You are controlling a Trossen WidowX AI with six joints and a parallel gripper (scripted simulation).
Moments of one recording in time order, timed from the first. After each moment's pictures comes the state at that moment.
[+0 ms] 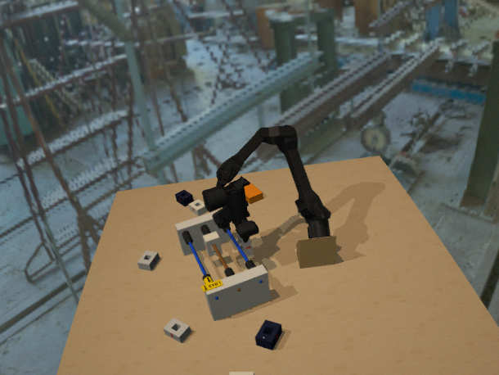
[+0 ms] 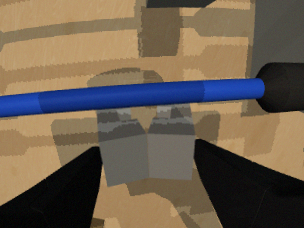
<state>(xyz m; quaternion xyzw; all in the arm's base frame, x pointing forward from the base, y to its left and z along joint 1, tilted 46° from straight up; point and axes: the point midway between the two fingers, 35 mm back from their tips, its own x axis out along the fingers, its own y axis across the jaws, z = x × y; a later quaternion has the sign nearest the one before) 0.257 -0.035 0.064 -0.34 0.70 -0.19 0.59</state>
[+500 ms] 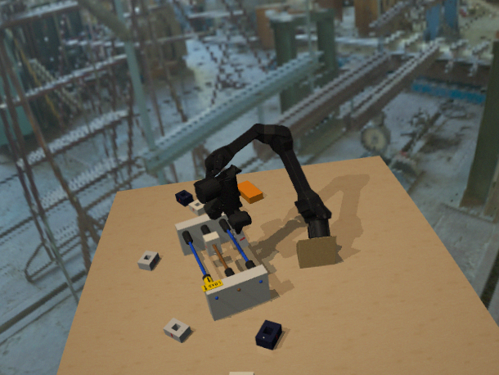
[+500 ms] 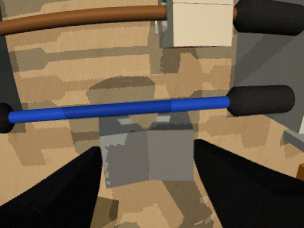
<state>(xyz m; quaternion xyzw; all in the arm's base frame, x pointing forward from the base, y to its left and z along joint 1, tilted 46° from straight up) 0.280 0.019 0.088 -0.35 0.70 -0.19 0.59</state>
